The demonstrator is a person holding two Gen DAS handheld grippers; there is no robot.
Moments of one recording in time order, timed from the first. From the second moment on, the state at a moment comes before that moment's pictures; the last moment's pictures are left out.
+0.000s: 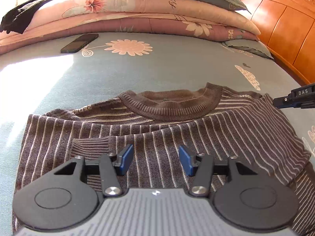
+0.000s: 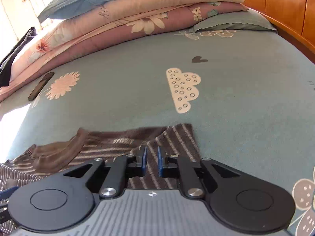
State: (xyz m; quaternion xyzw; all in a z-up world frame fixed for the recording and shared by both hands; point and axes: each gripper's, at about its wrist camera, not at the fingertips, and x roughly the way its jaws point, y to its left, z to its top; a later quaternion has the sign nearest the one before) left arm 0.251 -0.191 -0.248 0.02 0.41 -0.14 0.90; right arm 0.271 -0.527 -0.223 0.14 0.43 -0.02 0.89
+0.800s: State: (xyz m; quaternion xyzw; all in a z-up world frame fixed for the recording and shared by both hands) left arm 0.225 -0.166 -0.234 0.02 0.43 -0.11 0.89; right arm 0.240 -0.471 -0.232 0.10 0.47 0.01 0.87
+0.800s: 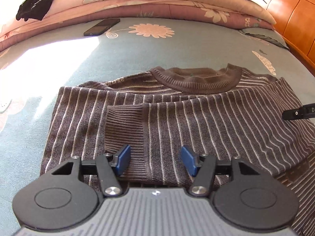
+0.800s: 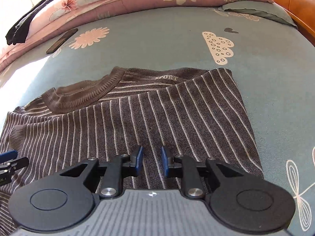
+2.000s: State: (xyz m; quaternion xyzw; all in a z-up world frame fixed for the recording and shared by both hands) left arm 0.070 -0.191 -0.234 0.09 0.54 -0.30 0.78; right arm 0.034 -0.490 -0.233 0.17 0.54 -0.09 0.82
